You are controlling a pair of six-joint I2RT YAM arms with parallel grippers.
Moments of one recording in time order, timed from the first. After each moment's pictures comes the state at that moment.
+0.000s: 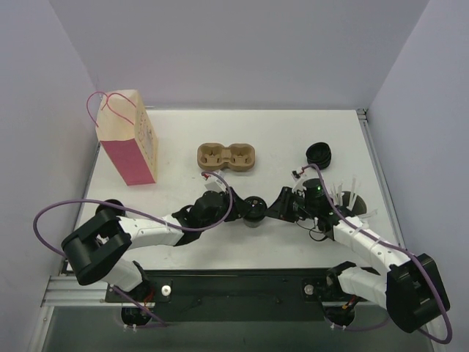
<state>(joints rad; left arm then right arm) -0.95 1.50 0.59 0.46 -0.16 -0.99 0.42 1.10 0.46 -0.09 -0.42 0.65</state>
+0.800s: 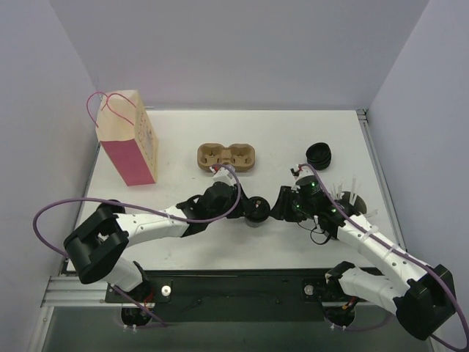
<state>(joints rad) -0.95 1.50 0.75 0.21 -0.14 -0.93 0.56 1.01 0.64 -0.44 -0.10 0.60</state>
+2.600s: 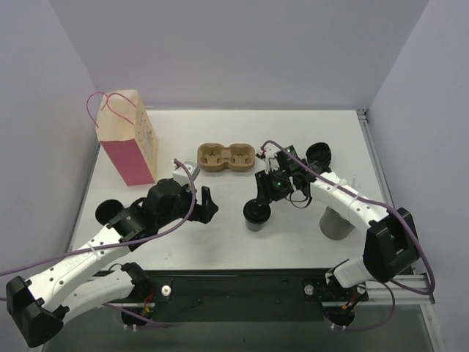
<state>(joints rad) -0.80 0.91 0.78 -0.40 -0.08 -0.46 0.54 1.45 1.03 -0.57 -0.30 0.09</state>
